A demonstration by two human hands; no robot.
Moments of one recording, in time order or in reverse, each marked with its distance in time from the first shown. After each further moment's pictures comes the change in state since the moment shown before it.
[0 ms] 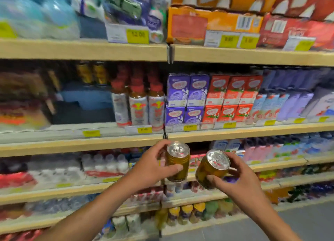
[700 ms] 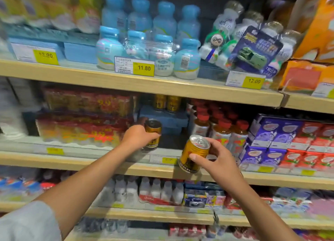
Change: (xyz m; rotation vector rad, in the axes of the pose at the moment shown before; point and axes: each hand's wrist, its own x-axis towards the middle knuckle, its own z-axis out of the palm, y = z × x) left_hand 0.026 -0.057 -0.325 0.472 0.471 -0.283; right_hand 0.083 -0.195 0.238 0.079 -0.174 -0.213
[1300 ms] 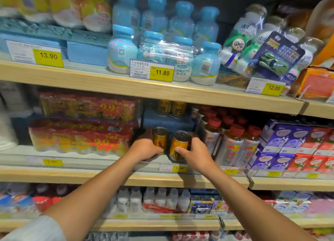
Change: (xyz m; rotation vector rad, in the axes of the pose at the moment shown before) left_hand 0.027 -0.026 0.011 0.084 -0.233 -0.003; right_hand 0.083 -0.017 0.092 -0.354 -0.026 0.172
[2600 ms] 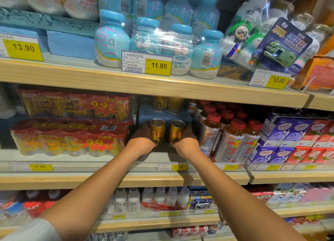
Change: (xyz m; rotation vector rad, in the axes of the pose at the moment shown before) left_hand 0.030 0.005 0.001 0.037 0.023 -0.012; right_hand 0.055 -0.006 0.033 -0.133 0.016 0.248
